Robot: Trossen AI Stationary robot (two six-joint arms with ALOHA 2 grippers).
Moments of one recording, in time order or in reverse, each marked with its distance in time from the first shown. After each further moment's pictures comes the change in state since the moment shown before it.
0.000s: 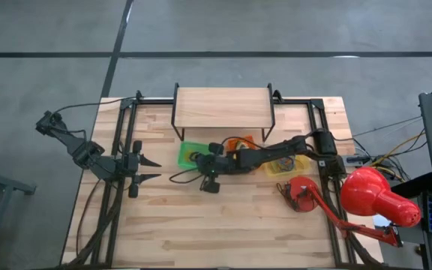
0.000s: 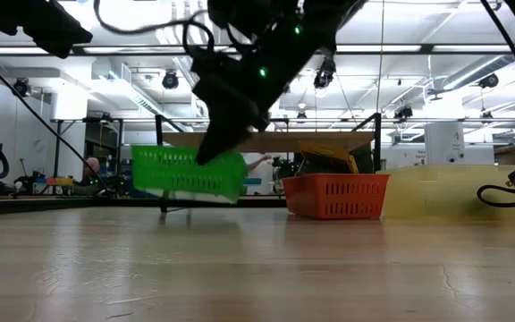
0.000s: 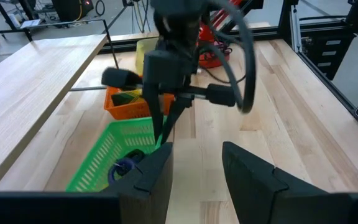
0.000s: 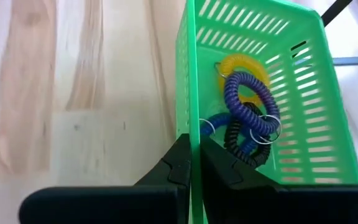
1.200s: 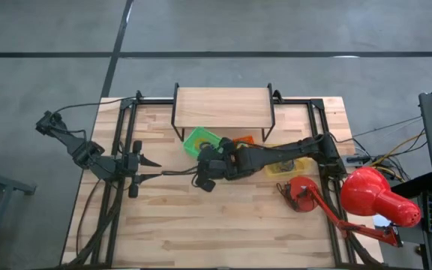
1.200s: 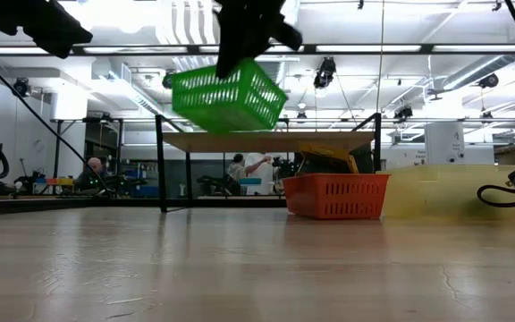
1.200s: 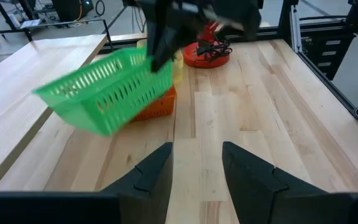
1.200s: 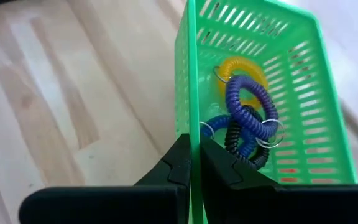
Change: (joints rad) left arm 0.000 0.000 0.000 0.000 0.000 0.000; right arm 0.101 0.000 0.480 -0.667 0.274 0.487
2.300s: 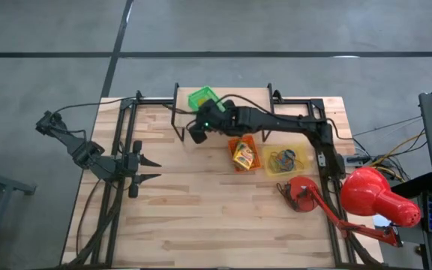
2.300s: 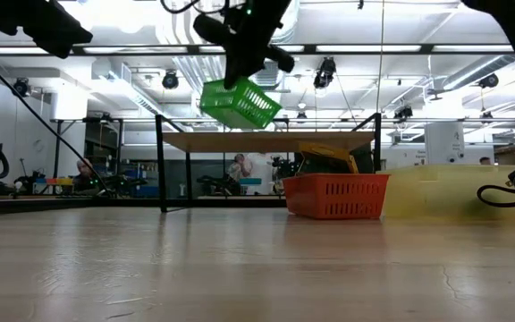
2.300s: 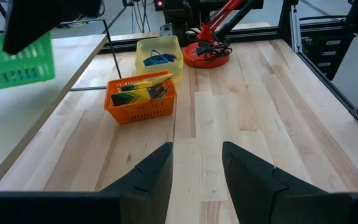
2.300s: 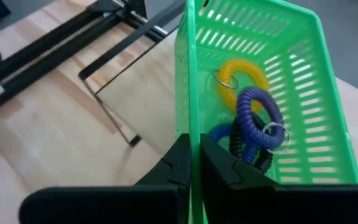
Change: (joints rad) left arm 0.000 0.000 0.000 0.000 0.000 0.000; right arm -0.289 0.009 0.105 0.086 -0.015 0.011
